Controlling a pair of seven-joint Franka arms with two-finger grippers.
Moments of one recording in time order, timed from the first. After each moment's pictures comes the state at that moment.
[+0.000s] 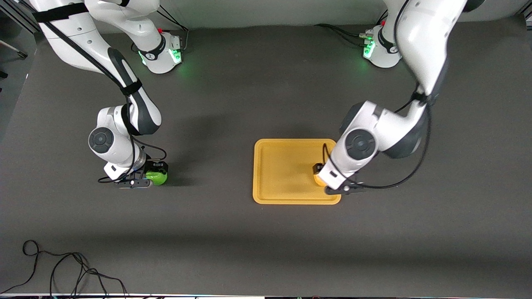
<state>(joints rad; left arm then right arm) -0.25 0.46 -0.23 -1.59 0.10 1.95 -0.57 0.17 0.40 -0.06 -2.12 -0.01 2.52 0.13</state>
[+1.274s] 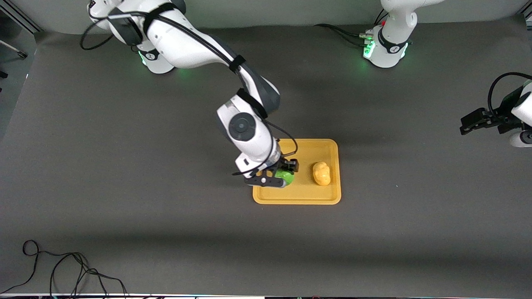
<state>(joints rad) 0.23 0.02 -0.21 -1.68 0.01 1.70 0.00 0.74 0.94 -0.04 -1.09 0.25 2.22 0.78</state>
